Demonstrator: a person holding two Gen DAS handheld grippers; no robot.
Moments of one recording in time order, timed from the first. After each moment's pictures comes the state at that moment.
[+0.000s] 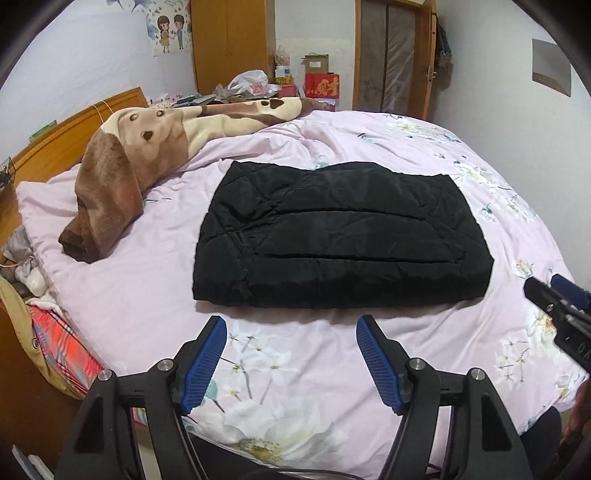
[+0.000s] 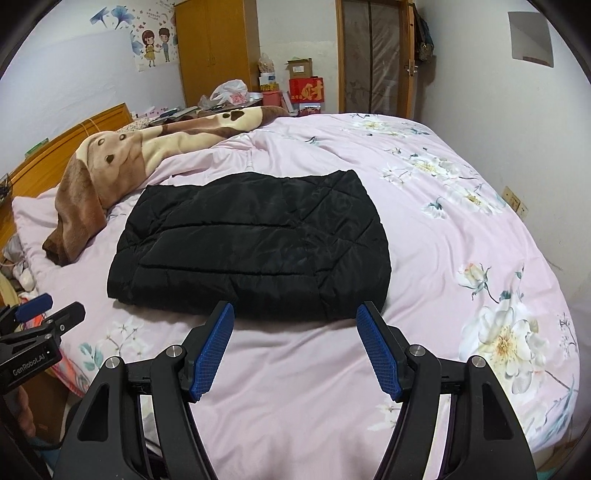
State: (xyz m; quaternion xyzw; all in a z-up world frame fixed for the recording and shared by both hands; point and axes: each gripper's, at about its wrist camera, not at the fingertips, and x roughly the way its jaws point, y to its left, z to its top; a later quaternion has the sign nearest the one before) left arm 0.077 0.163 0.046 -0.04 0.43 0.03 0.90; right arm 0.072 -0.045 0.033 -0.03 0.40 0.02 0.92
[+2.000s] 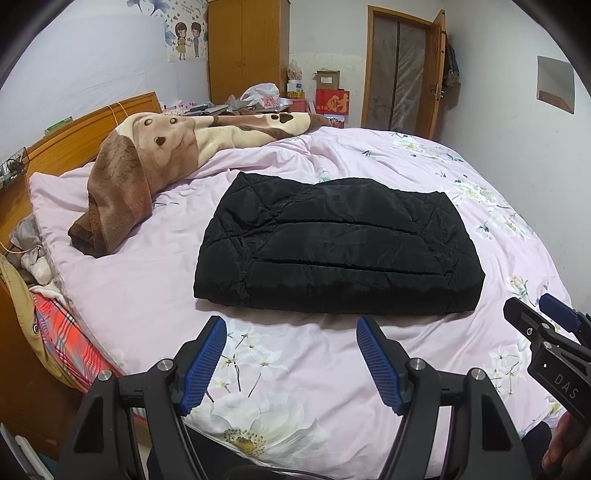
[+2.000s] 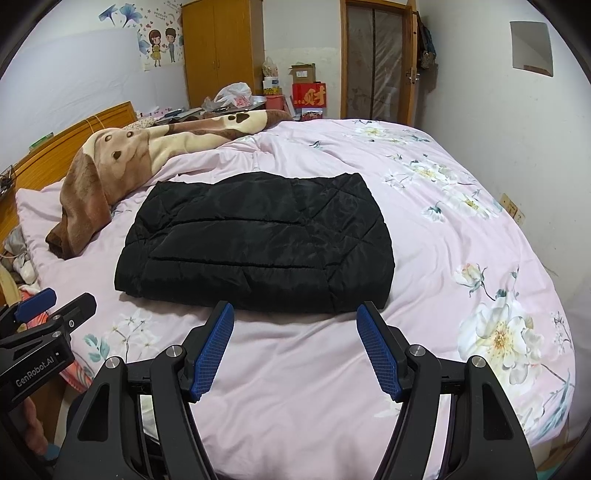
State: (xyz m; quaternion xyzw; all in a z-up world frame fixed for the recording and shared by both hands) left arm 0.053 0.152 0.053 -0.06 0.40 0.05 0.91; right arm 0.051 -0.031 0.037 -0.03 0.39 0.02 0.92
